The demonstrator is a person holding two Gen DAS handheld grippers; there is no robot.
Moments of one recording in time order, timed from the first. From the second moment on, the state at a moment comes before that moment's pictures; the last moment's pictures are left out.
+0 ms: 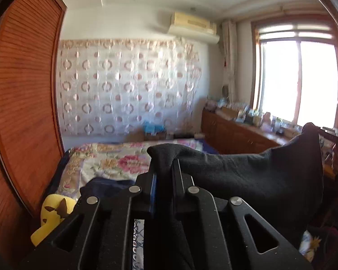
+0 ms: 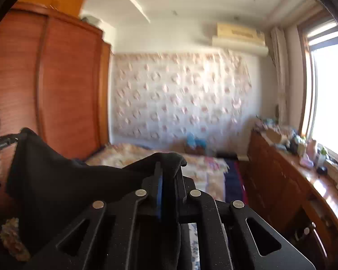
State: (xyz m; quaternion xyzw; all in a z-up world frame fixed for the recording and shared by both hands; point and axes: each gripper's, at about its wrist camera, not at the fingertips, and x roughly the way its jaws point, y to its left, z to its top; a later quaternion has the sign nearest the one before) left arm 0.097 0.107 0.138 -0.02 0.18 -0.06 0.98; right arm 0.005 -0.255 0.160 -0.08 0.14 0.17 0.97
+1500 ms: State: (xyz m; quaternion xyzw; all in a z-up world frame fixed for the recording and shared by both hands) left arm 0.035 0.068 -0.096 -0.01 0.43 -0.08 0.90; right arm 0.132 -0.342 0.005 -0.04 0.39 0.15 0.91
